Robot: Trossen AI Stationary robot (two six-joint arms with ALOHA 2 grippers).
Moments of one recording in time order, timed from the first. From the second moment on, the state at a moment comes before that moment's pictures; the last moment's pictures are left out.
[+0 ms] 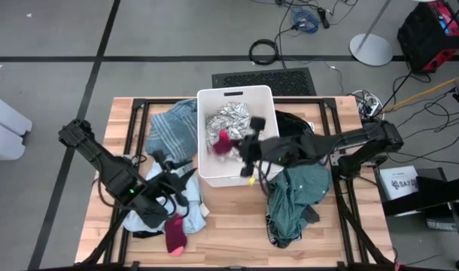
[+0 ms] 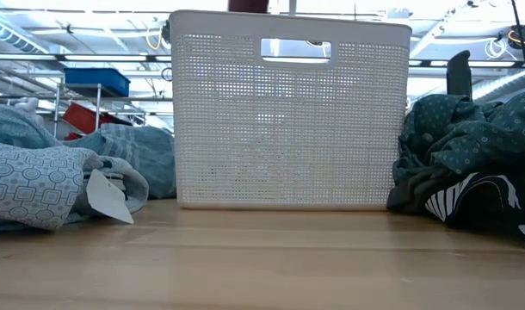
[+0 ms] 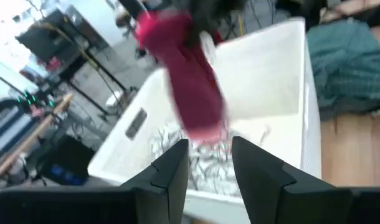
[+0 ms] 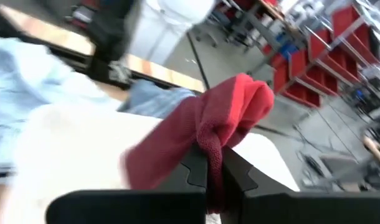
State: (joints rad) left arm -0.69 1.35 1.30 -0.93 -1.19 -0.40; right arm 0.17 1.51 1.41 -0.26 0.60 -0.33
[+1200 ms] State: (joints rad) left arm -0.48 1.42 1.30 -1.00 -0.78 -0.46; right arm -0.36 1.55 1.41 -0.75 -0.24 0.16
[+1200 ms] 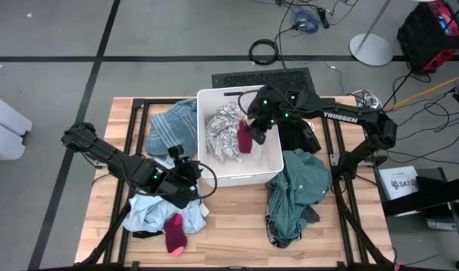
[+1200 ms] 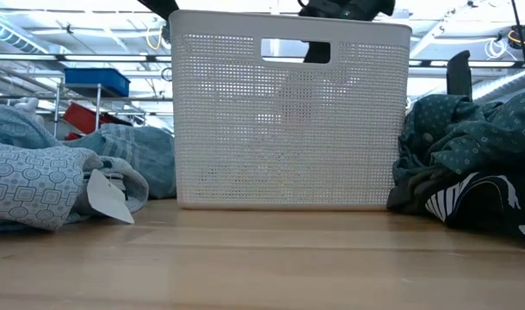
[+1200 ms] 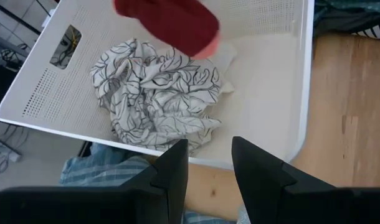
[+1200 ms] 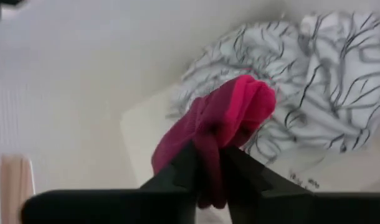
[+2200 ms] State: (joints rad) left arm -0.56 1.42 1.30 -0.78 -0.68 -0.30; right arm 0.00 1.54 1.41 -0.39 -0.37 -0.01
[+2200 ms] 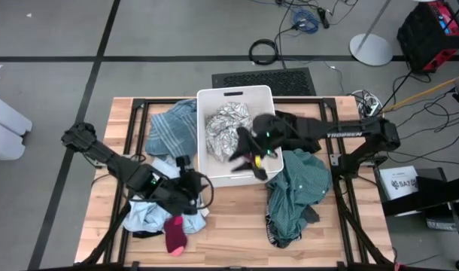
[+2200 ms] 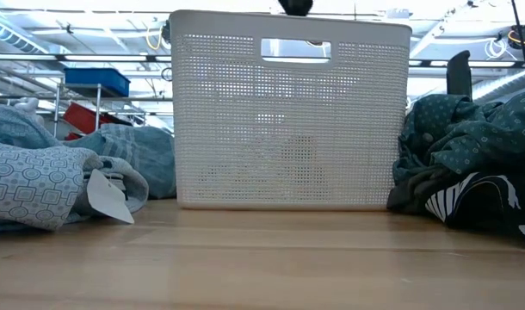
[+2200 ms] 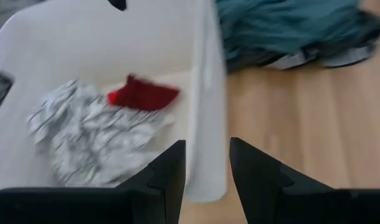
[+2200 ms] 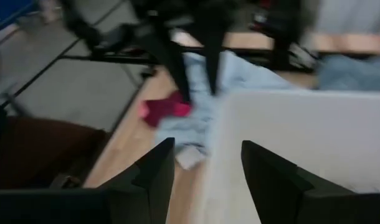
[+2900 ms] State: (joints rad) left arm -0.63 1.55 1.30 -0.90 -0.10 -0.78; right arm 0.36 1.66 1.41 -0.32 -0.36 -0.02
